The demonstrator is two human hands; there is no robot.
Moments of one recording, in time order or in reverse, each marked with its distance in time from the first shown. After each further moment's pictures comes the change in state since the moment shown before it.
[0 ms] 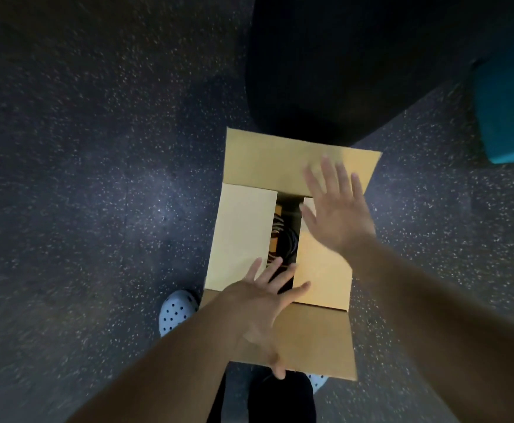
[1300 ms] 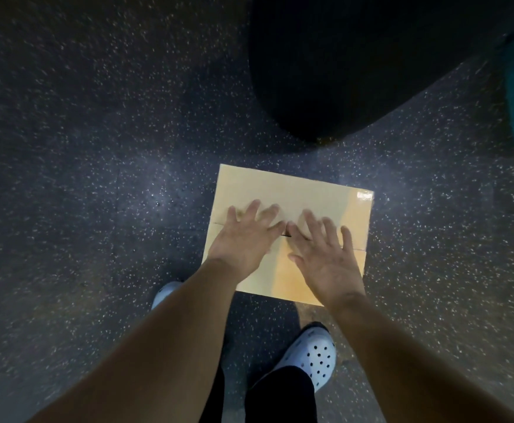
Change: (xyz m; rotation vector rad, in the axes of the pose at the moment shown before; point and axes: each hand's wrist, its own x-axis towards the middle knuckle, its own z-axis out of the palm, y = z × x) left_hand 0.049 -0.058 -0.004 0.306 0.494 -0.342; right_hand -0.065 -0.037 0.084 0.112 -0.233 -0.105
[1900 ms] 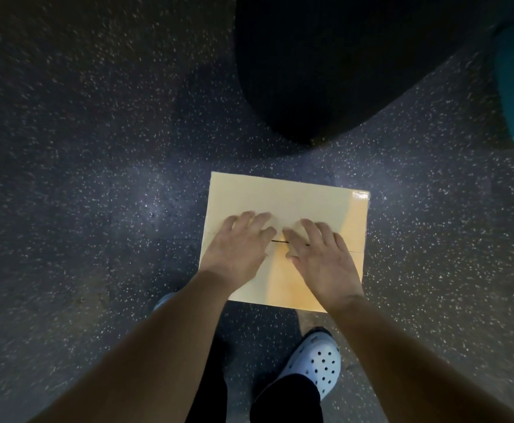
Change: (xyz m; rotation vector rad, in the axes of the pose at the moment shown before) left_hand 0.000 -0.004 -0.001 -0.111 0.085 0.015; right_hand 0.012 0.002 0.004 0.022 0.152 0.013
